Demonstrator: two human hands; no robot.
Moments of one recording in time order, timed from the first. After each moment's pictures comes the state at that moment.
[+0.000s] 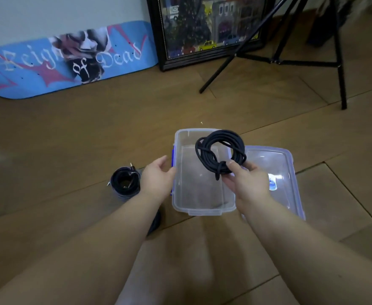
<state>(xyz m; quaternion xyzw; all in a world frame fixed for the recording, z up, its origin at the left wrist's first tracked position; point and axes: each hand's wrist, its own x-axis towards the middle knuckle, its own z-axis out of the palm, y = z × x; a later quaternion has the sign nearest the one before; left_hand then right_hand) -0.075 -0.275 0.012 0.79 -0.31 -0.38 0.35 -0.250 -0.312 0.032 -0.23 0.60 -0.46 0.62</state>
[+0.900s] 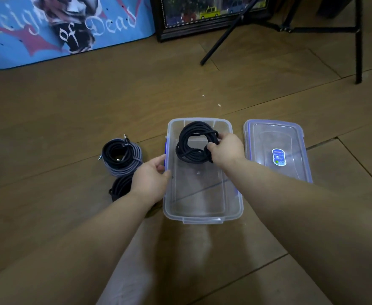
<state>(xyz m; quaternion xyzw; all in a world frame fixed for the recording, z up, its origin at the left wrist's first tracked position) -0.076 -0.232 -0.047 0.79 -0.37 -0.38 0.30 -0.222 -0.347 -0.050 -0.62 0.66 -0.14 0.40</state>
